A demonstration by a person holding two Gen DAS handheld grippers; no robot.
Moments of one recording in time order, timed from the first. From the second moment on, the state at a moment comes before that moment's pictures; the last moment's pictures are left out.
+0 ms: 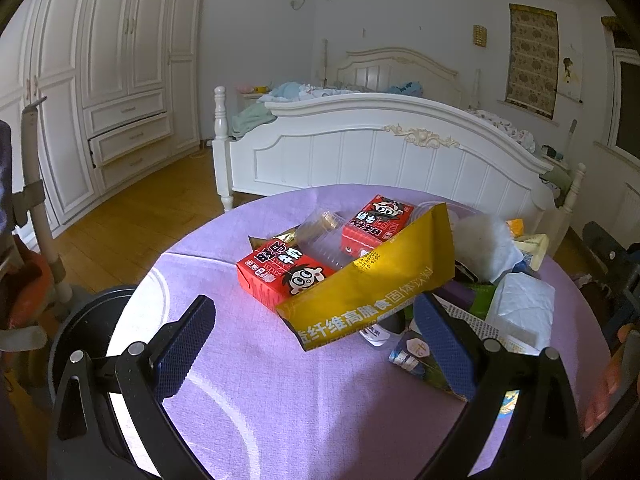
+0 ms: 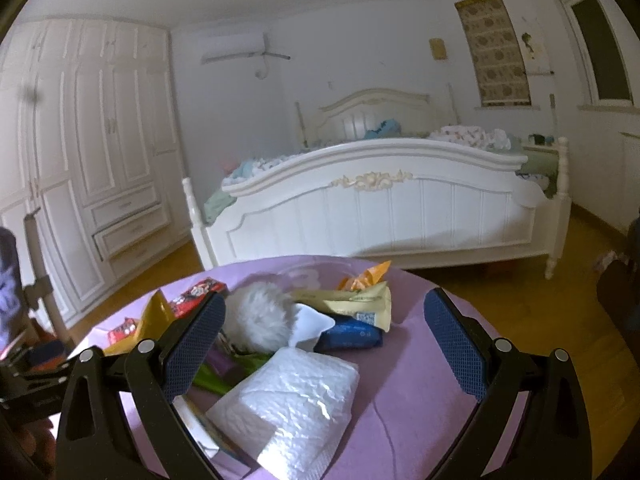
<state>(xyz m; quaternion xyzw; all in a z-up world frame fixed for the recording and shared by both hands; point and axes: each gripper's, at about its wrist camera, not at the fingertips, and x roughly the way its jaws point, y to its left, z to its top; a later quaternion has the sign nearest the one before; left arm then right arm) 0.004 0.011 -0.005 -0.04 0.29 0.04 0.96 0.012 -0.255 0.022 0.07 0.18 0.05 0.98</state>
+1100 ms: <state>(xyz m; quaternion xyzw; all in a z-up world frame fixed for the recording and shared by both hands) 0.004 0.010 -0.006 -0.04 0.29 0.04 0.96 0.011 -0.254 0.023 0.07 0.18 0.06 0.98</state>
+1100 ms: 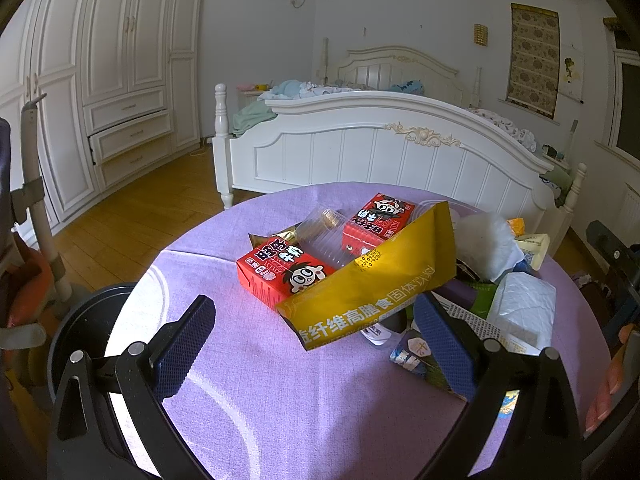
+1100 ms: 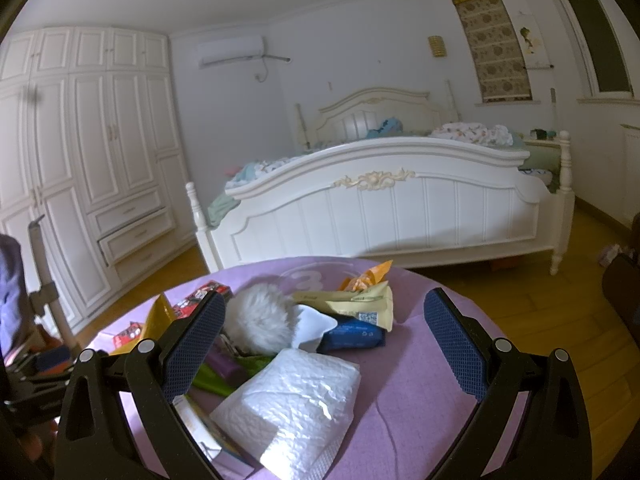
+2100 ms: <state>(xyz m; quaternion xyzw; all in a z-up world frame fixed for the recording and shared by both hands) 0.004 0.018 0.005 -0.01 0.28 -0.03 0.96 0.034 -0.251 0.016 0.09 0.30 0.16 0.94</state>
